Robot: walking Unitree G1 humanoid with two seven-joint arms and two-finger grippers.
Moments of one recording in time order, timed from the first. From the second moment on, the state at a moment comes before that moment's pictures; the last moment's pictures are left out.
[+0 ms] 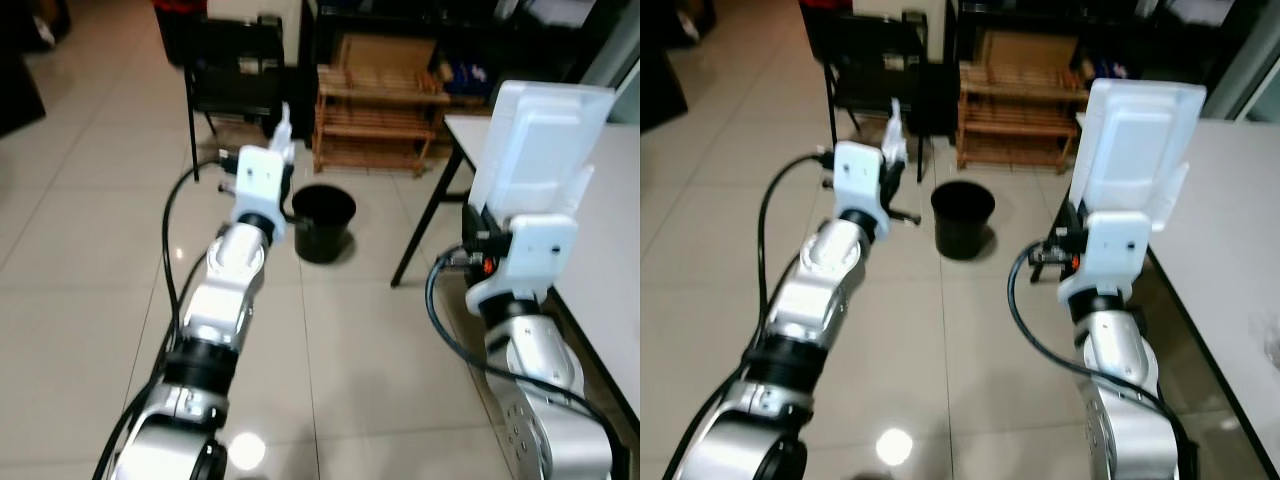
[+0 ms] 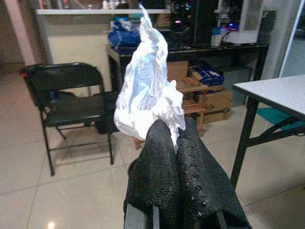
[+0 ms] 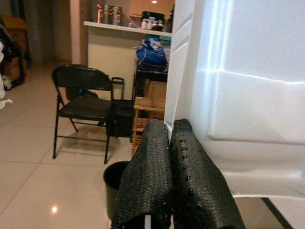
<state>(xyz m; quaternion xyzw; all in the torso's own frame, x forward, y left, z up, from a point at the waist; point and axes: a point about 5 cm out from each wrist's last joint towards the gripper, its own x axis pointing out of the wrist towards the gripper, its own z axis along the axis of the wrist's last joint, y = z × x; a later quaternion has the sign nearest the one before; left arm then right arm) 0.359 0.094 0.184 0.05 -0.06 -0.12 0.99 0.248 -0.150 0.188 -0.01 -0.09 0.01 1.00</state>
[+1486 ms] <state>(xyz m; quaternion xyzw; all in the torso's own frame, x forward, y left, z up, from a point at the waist) 0.356 0.083 0.180 0.05 -0.05 -0.14 0.99 0.246 -0.157 0.182 -0.01 -0.08 -0.01 1.00</state>
